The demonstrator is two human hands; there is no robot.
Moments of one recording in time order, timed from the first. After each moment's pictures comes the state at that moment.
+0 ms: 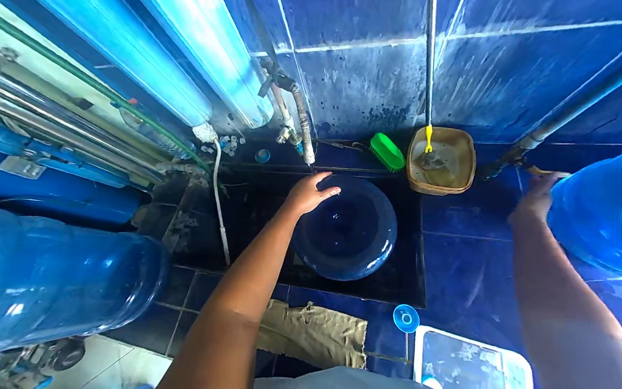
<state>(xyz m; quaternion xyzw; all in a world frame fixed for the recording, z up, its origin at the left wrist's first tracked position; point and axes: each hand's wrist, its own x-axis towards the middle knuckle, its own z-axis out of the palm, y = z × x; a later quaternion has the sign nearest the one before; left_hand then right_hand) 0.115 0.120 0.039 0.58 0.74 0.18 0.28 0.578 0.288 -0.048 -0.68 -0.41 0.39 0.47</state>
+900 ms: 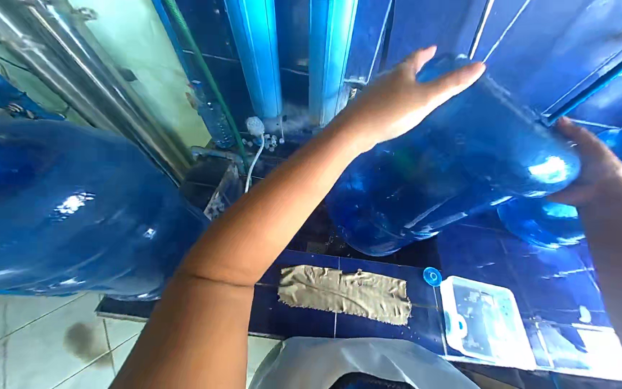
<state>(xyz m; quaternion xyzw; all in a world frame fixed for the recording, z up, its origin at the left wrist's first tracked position) 0.087 -0.100 0.356 0.66 0.52 0.44 0.32 0.409 0.015 0.296 -0.45 -0.55 0.60 0.38</state>
